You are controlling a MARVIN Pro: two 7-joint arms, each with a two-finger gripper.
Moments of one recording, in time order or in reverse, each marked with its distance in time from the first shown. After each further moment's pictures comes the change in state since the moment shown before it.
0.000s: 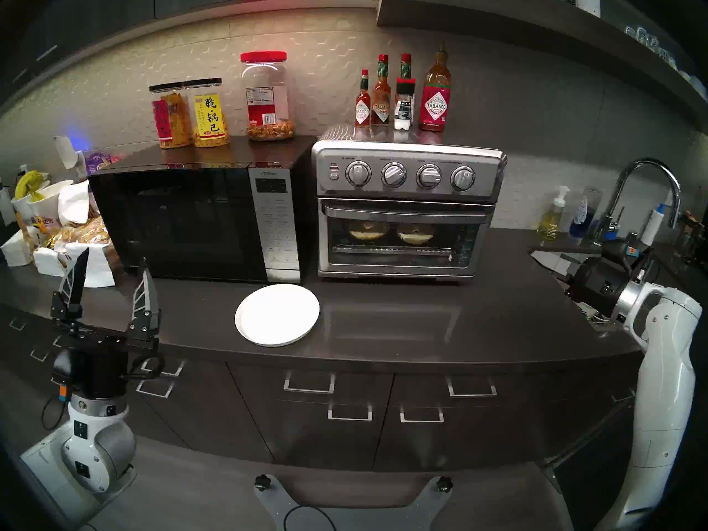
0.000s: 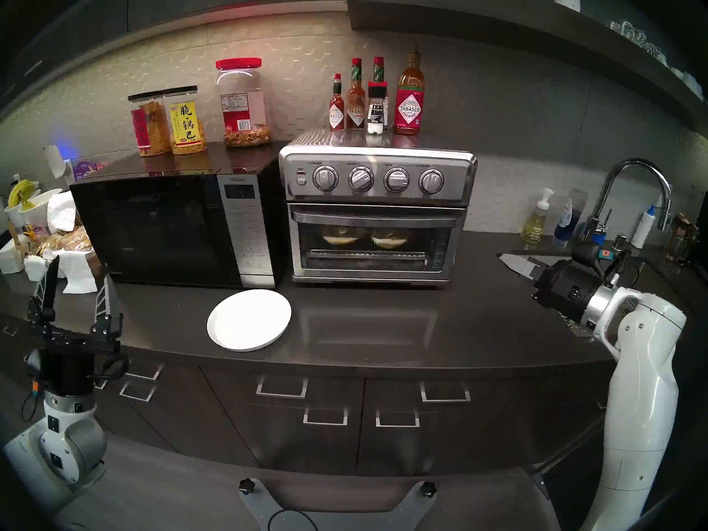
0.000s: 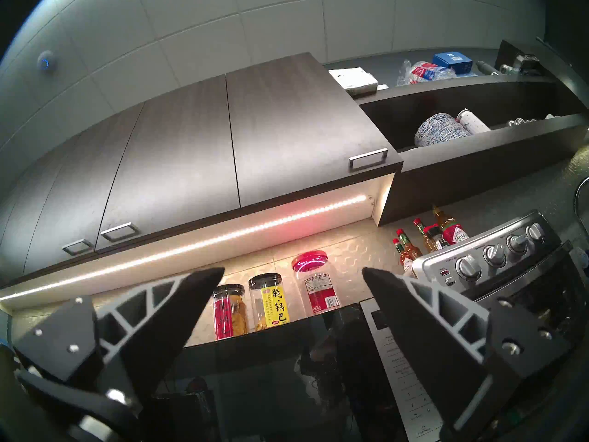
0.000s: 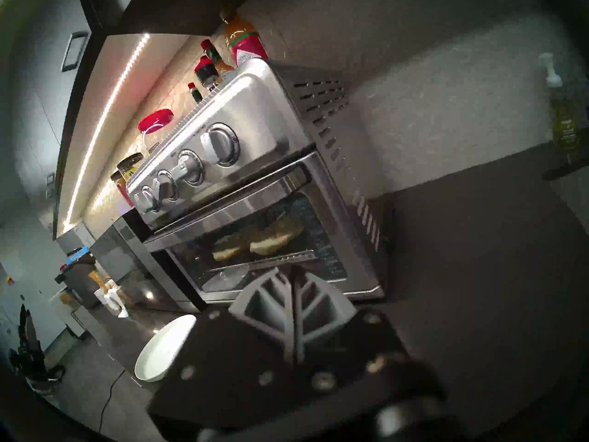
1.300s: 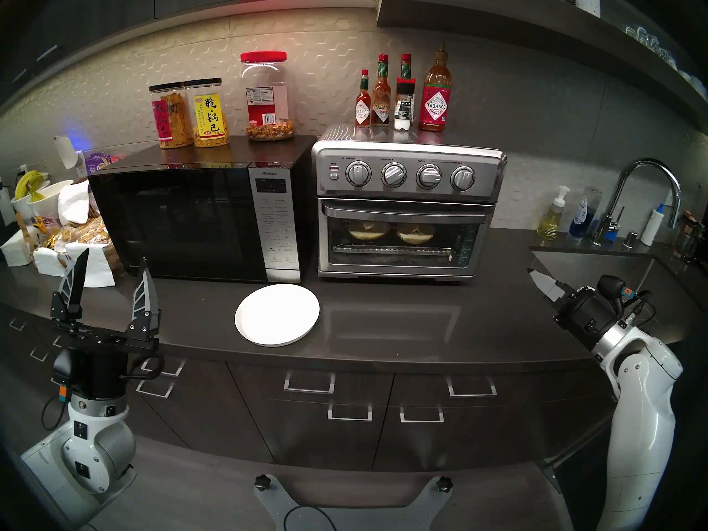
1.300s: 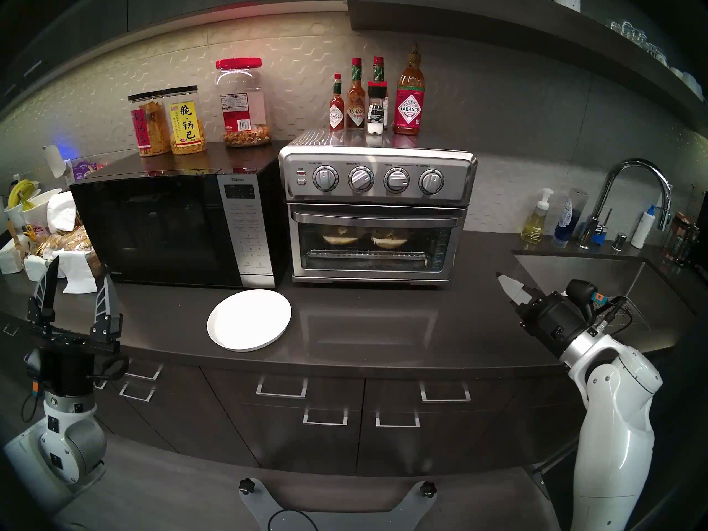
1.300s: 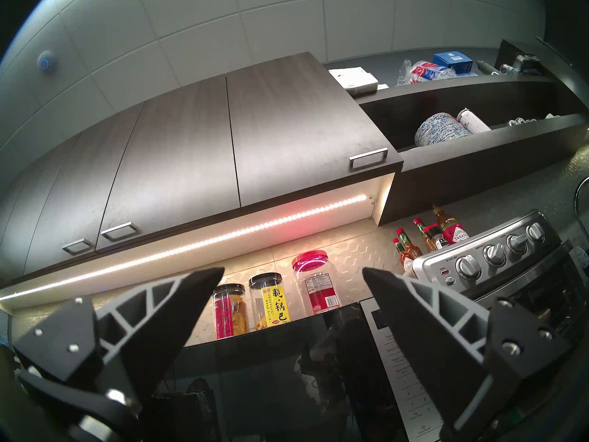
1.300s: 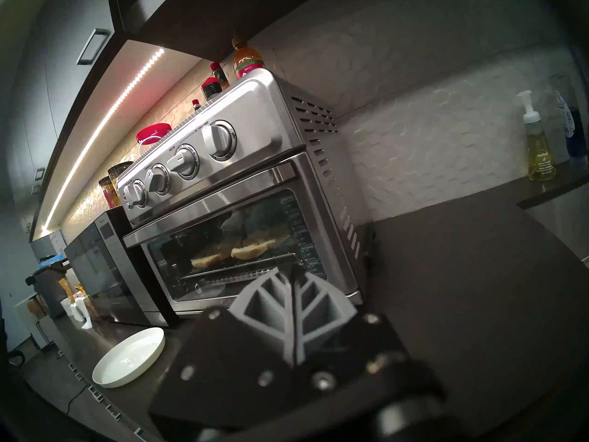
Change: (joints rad) left arm 0.002 -0.001 -0.001 0.000 0.000 0.000 0.000; right arm -0.169 -0.151 -0.023 -0.007 -0.165 -0.368 0.131
